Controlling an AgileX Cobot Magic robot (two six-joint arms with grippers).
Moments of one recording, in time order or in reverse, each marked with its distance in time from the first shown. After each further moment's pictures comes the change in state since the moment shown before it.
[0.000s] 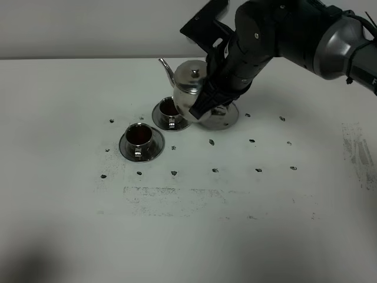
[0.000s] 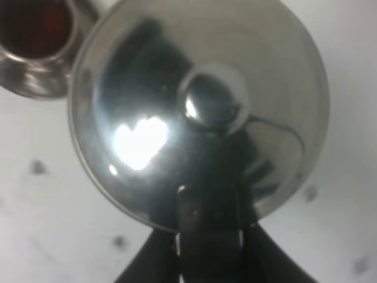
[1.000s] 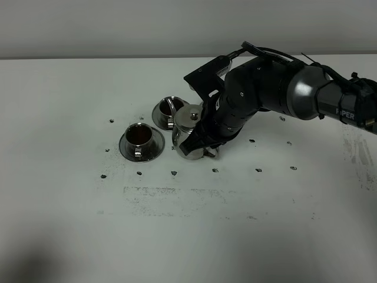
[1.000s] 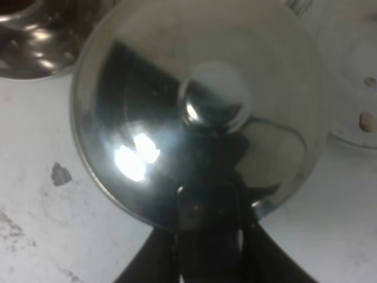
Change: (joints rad) left arm 0.000 0.000 0.000 0.000 0.000 0.000; right arm 0.019 0.096 0.195 0.060 -0.241 0.145
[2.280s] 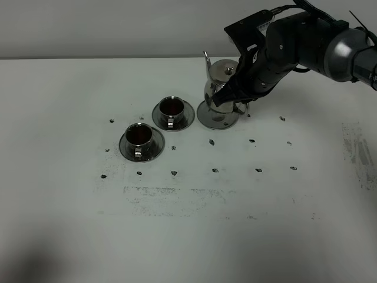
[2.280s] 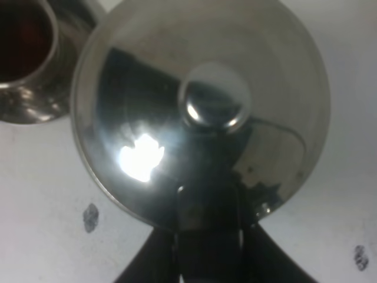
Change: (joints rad) left arm 0.000 0.000 0.000 0.000 0.000 0.000; right arm -0.178 0.029 -0.159 -0.016 0.051 -0.045
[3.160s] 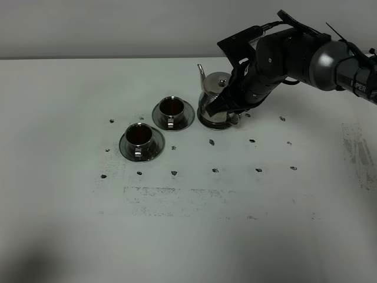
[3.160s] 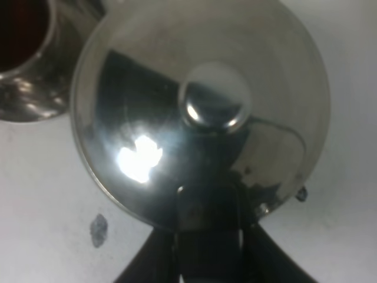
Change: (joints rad) left arm 0.000 0.000 0.000 0.000 0.000 0.000; right arm 0.009 0.062 -0.002 0.029 -0.043 -0.004
